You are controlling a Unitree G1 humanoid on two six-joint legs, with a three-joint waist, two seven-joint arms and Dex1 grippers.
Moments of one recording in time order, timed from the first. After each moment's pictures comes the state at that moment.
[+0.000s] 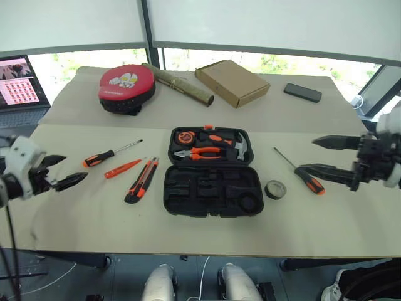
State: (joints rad) left arm -0.41 1.03 0.22 0.49 -0.26 0.24 -1.10; right arm -0.28 -1.05 -0.36 -0.38 0.77 0.72 1.06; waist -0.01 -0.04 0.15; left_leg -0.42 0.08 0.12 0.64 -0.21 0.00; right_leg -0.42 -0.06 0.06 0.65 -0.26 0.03
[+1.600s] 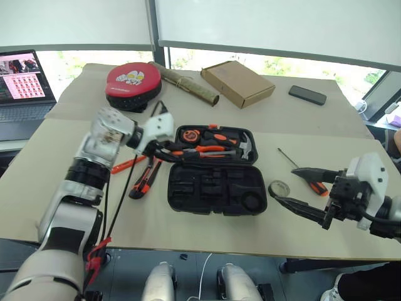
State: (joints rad) left arm -0.97 0.56 -0.30 0.48 0.04 0.24 -1.44; right arm 0.15 -0.91 -0.53 -0.70 0.79 0.72 0.82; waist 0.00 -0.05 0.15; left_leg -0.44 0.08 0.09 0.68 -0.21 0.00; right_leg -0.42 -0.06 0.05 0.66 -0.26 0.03
